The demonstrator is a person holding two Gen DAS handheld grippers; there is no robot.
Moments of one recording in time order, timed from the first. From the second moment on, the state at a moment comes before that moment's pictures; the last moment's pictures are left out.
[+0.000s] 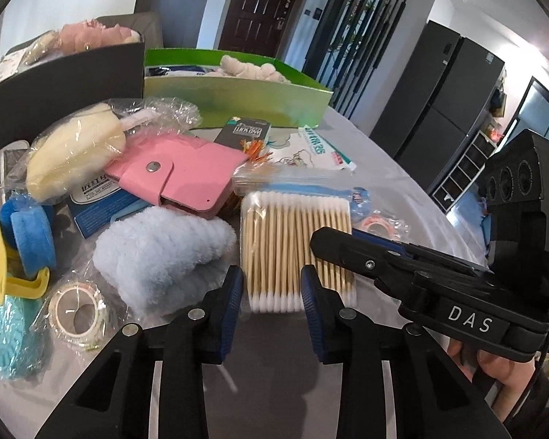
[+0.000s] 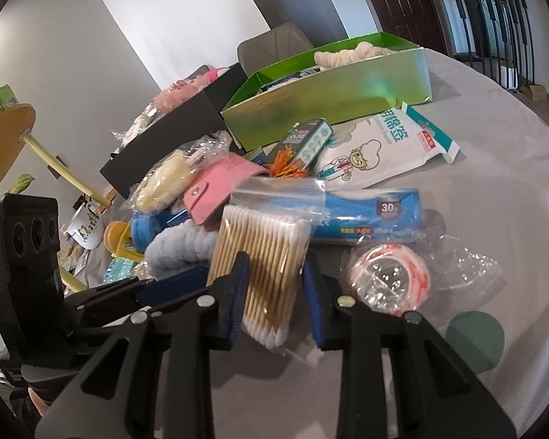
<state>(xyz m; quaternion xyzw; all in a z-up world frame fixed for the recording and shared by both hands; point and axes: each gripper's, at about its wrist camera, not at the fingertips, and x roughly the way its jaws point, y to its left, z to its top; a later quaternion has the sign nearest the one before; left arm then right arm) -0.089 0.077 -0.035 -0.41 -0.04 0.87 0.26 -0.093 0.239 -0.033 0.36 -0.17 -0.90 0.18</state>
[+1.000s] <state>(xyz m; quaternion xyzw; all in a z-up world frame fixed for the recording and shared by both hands) -0.060 0.076 0.037 -0.36 -0.03 0.89 0.27 -0.054 0.242 0.035 0.31 -0.16 -0.92 0.18</state>
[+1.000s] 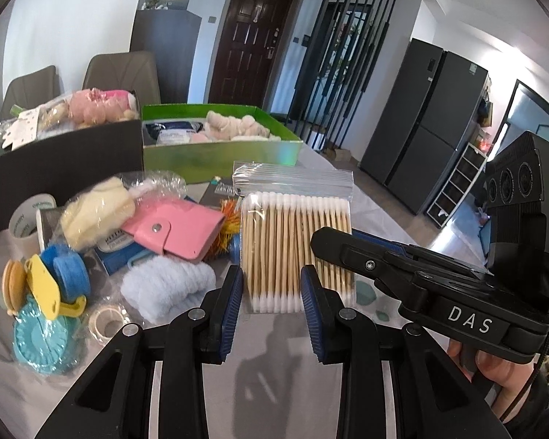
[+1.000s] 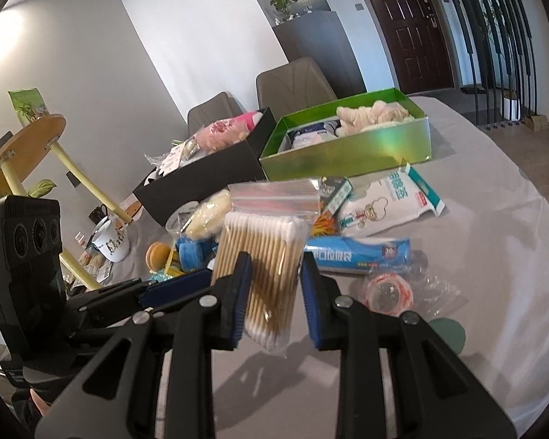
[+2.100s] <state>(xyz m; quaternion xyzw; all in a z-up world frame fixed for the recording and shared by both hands) -0.137 0.077 0.115 -0.30 -0.02 0.92 0.26 -0.126 0.241 0.117 0.25 -0.14 -0.94 0.20</state>
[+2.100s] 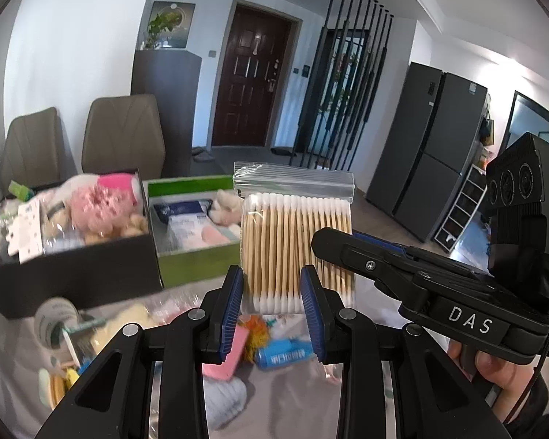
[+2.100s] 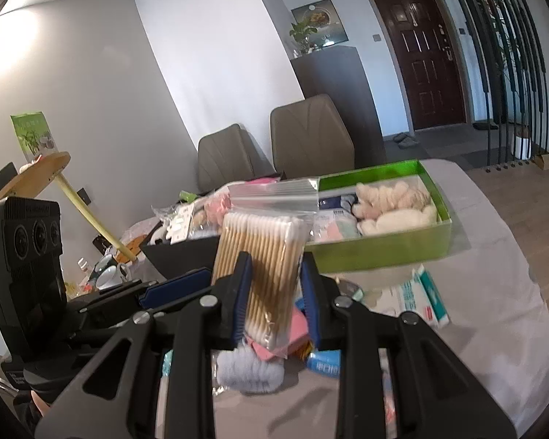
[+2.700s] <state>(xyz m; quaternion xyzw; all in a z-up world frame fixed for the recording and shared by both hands) -0.184 0.069 0.099 -0.31 -0.04 0.92 0.25 -0.172 0.249 0.122 0.26 -0.14 -0.93 0.20</state>
